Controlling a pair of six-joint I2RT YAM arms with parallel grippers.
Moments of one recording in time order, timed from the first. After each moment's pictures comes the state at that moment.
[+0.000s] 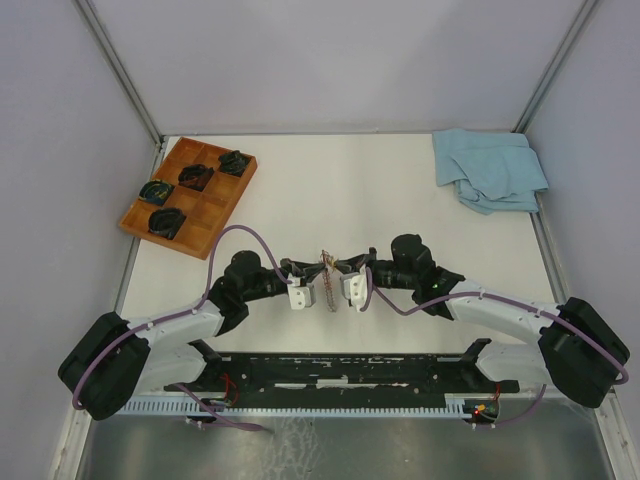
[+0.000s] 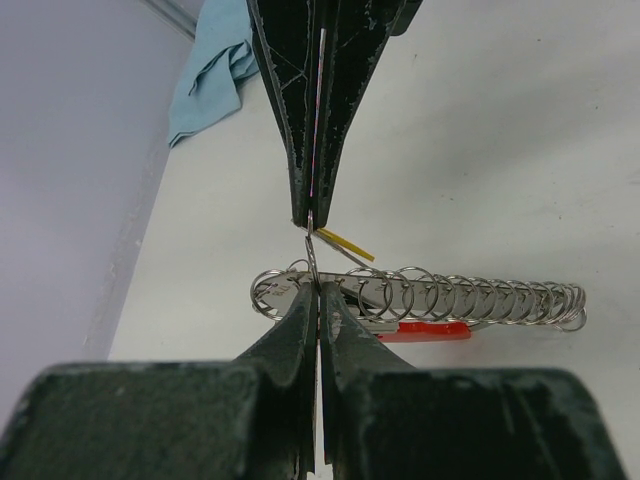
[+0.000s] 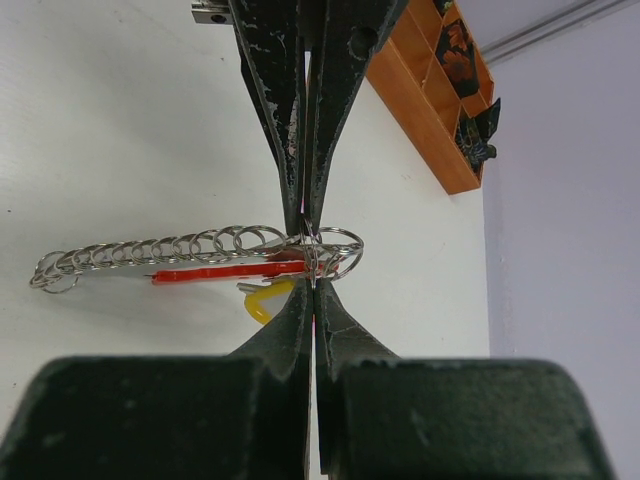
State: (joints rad) left arm -0.68 1.12 0.29 0.66 0.58 0.86; right arm 0.80 1.21 0.53 0.34 -0.53 -1.06
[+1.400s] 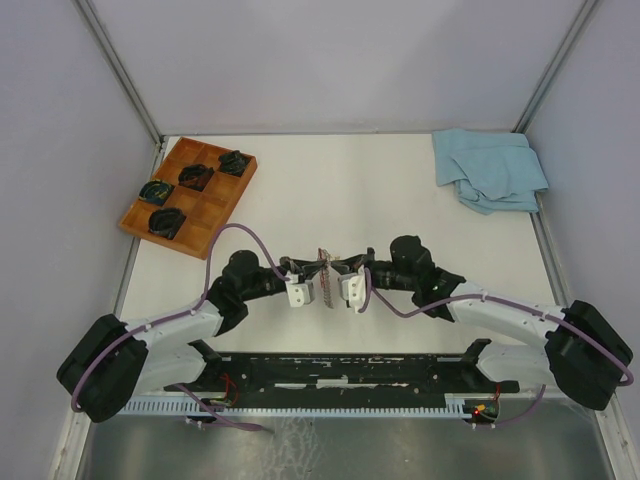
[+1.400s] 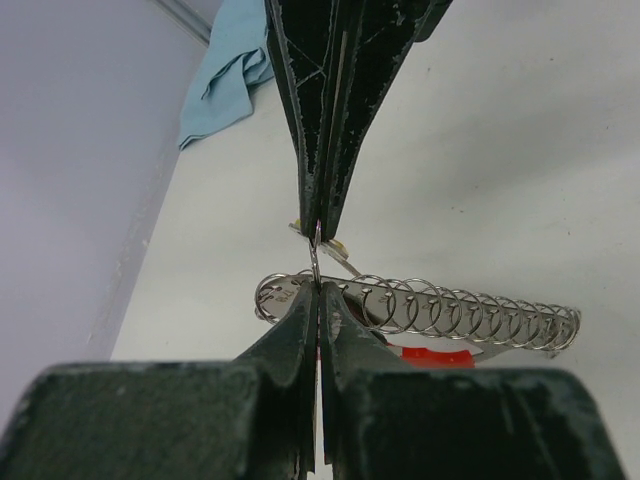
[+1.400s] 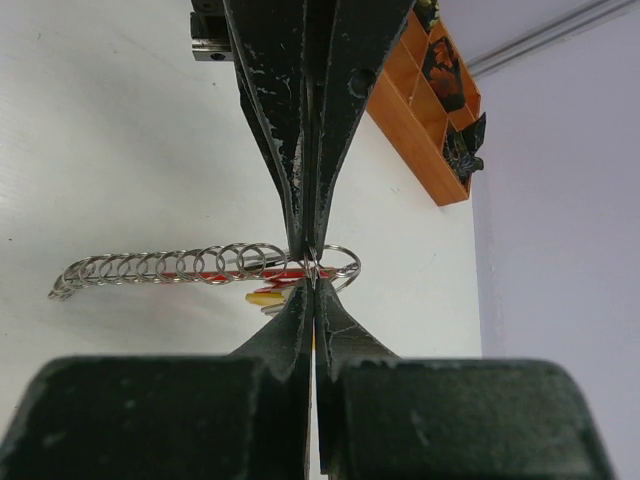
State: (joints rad) left arm -0.68 1.11 0.30 0.66 0.58 0.83; right arm 0.82 1.20 0.55 0.34 -0.51 -1.03
